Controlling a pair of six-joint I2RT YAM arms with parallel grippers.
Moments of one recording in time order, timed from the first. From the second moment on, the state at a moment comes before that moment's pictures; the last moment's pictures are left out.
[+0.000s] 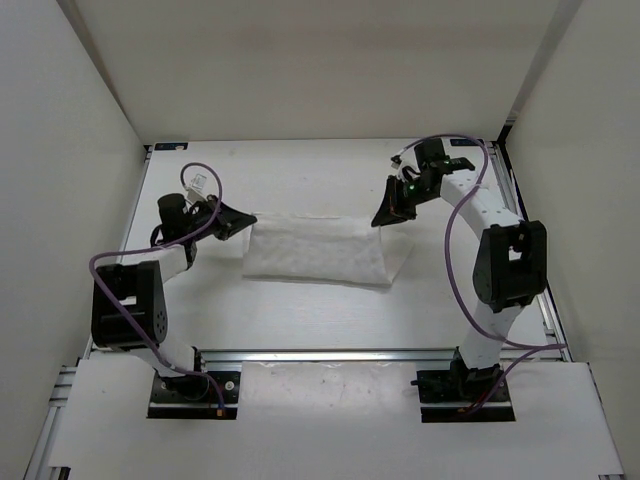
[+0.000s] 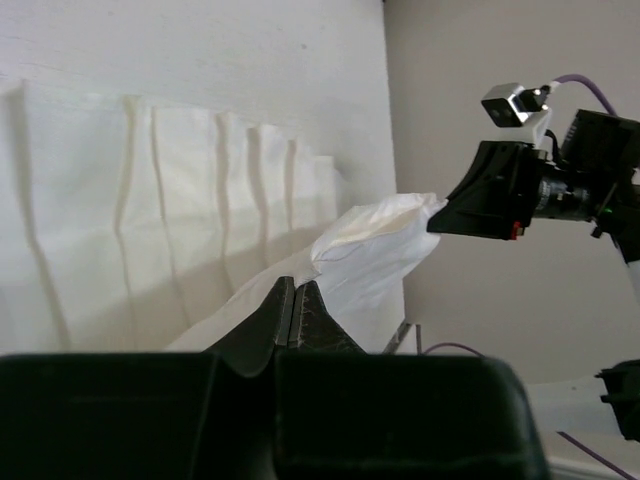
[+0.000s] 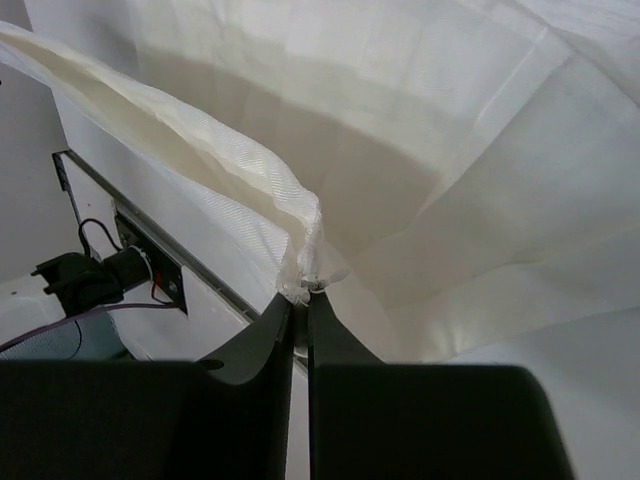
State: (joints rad) left arm 0.09 1.53 0.69 0.48 0.88 -0.88; right arm 0.23 1.82 1.52 -0.84 -0.68 0.26
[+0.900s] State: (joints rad) left arm 0.10 1.50 0.76 0.63 0.90 -1.01; right arm 0.29 1.61 1.48 -0.84 -0.56 0.28
